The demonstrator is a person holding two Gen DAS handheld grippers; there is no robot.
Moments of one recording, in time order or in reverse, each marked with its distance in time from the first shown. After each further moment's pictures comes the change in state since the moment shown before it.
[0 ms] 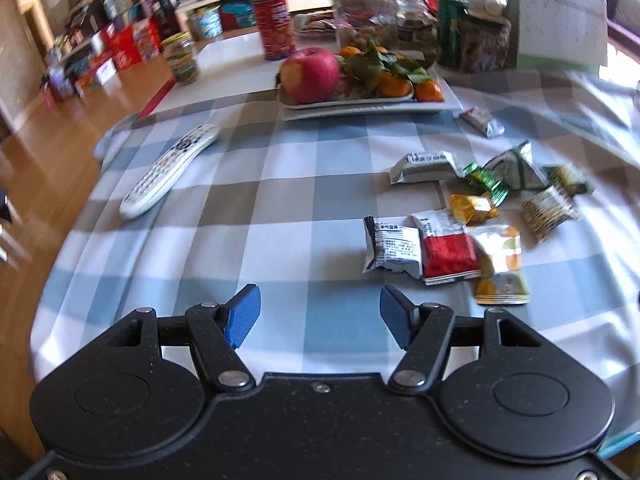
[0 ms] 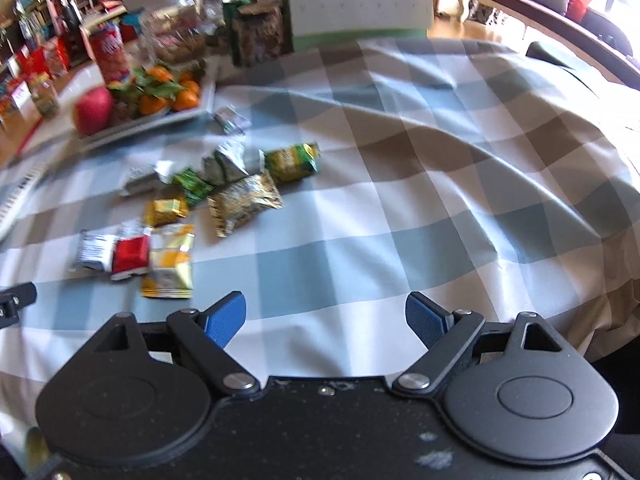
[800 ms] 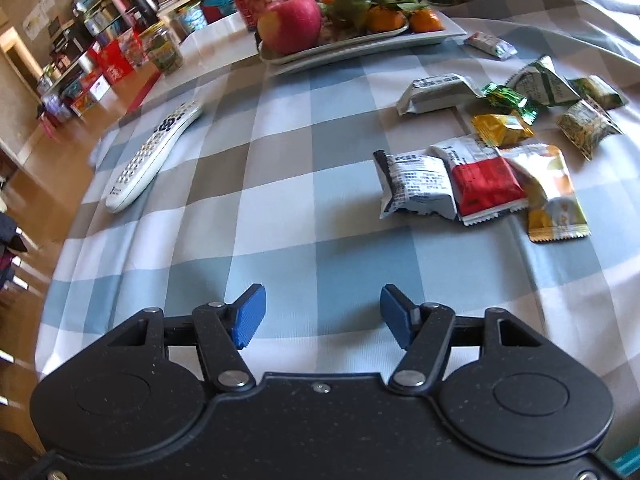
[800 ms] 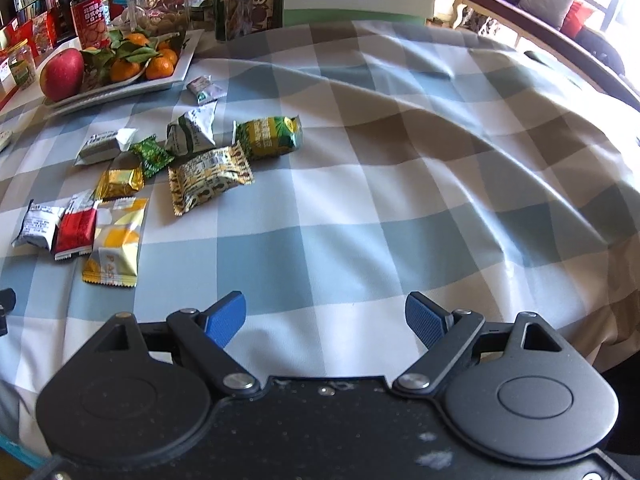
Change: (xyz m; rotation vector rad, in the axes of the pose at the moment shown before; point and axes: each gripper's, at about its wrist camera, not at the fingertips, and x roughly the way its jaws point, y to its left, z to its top) left arm 0.037 -0.012 -0.022 0.130 0.072 0.066; right arm 0.036 0.003 -0.012 -0.057 -0.006 -0.068
